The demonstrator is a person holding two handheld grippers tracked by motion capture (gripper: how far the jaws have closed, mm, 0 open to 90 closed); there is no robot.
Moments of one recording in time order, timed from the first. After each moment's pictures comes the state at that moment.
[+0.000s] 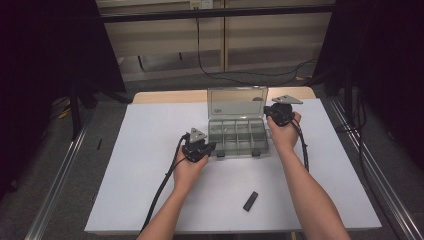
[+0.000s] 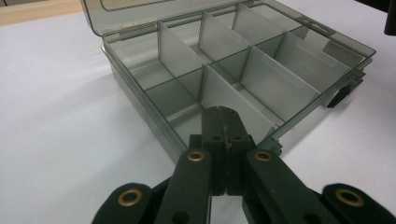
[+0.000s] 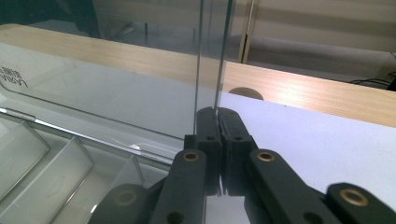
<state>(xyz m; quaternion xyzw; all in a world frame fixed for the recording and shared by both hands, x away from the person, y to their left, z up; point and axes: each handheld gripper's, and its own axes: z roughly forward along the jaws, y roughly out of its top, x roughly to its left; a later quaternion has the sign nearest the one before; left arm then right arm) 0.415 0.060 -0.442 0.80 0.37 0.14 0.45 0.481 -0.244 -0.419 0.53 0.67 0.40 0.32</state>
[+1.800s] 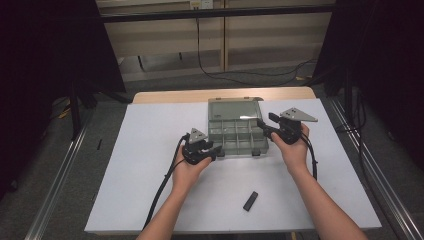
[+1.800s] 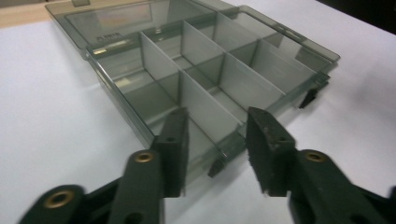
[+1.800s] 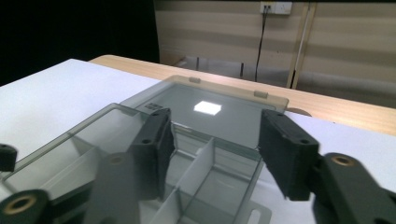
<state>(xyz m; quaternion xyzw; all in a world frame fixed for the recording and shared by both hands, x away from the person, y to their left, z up) 0.403 0.059 -0.428 0.80 0.37 0.12 0.45 0.416 -0.245 -0.410 0.46 0.67 0.51 0.29</state>
